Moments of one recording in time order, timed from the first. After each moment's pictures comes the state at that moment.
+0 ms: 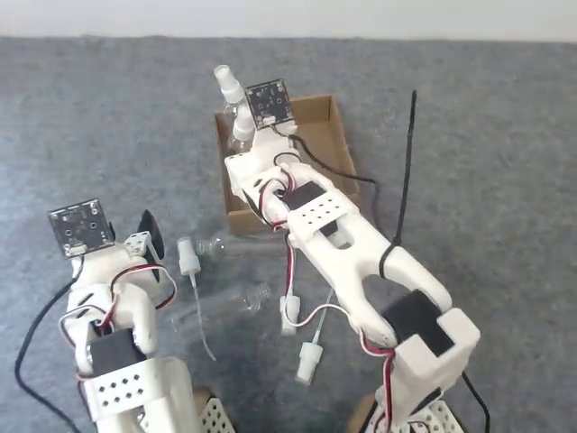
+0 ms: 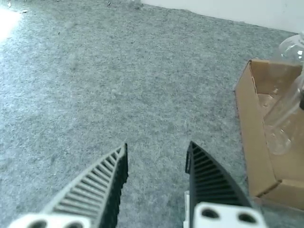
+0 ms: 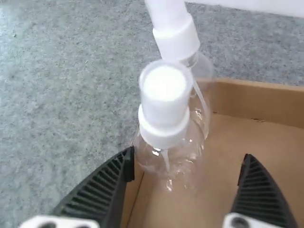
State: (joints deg) left arm -25.1 -83.1 83.6 45.6 5.4; right arm -37.5 11.4 16.0 15.6 -12.4
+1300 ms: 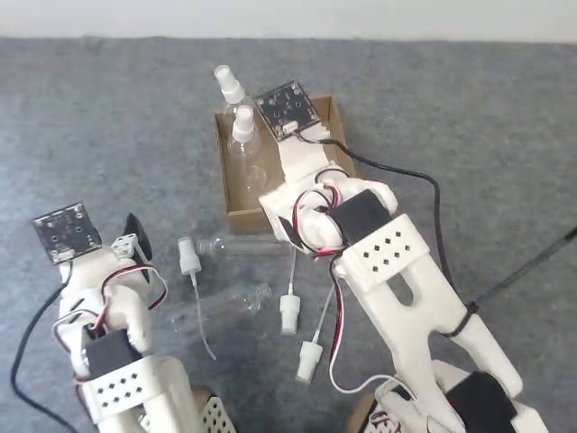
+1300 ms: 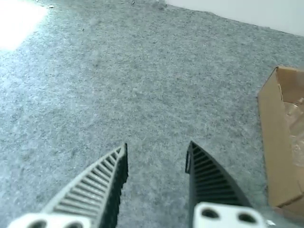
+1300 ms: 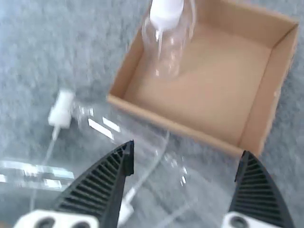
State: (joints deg) left arm -29.8 -83.1 83.6 45.6 5.4; right arm -37.5 -20.8 16.0 66.7 -3.6
